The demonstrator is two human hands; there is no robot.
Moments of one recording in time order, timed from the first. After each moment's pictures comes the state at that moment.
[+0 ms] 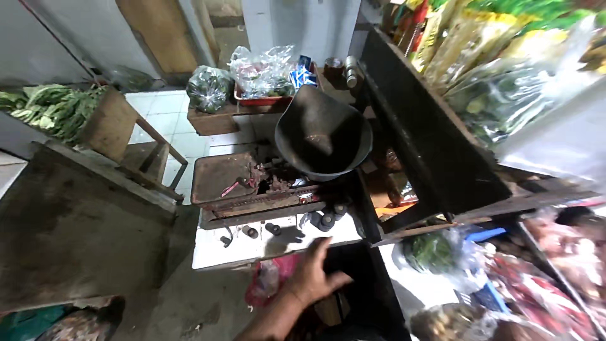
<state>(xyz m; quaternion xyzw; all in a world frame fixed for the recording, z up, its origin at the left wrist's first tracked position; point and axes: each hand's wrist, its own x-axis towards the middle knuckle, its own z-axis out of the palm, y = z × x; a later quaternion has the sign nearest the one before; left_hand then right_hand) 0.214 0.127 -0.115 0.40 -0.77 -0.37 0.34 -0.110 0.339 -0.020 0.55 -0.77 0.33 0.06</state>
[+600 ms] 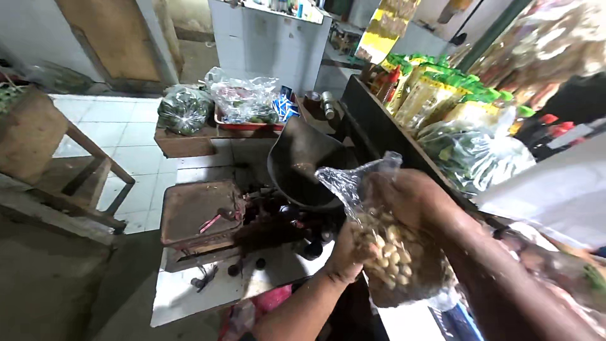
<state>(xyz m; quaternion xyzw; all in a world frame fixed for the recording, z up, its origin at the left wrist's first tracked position) 0.130 0.056 0.000 0.07 -0.39 -0.75 0.53 0.015 0.029 0.179 0.65 -0.75 0.09 -0.12</state>
